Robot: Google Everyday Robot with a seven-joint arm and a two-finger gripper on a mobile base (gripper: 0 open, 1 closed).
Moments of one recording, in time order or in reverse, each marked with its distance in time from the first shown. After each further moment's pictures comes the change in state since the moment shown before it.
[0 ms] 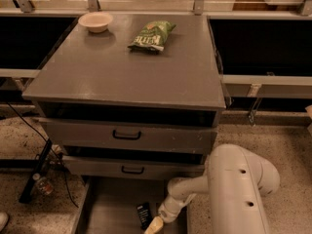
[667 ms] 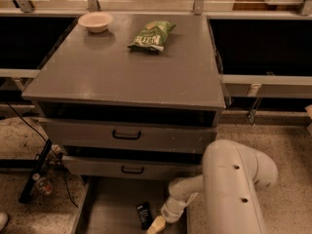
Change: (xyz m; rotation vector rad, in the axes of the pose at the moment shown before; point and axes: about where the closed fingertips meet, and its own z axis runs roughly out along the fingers) arm 0.011 -0.013 -0.006 0.066 0.021 0.106
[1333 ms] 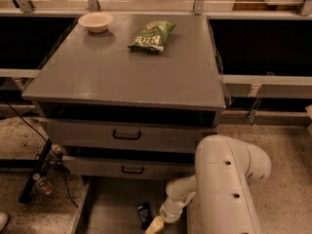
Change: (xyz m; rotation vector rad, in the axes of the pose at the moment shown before) arm 0.000 0.000 -0.001 0.050 0.008 0.028
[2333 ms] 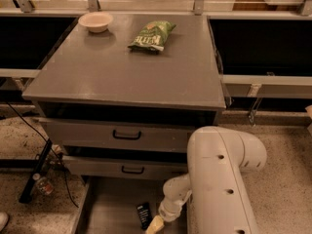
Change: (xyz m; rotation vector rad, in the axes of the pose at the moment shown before) arm 0.002 0.006 -0.020 0.075 0.008 -0.037
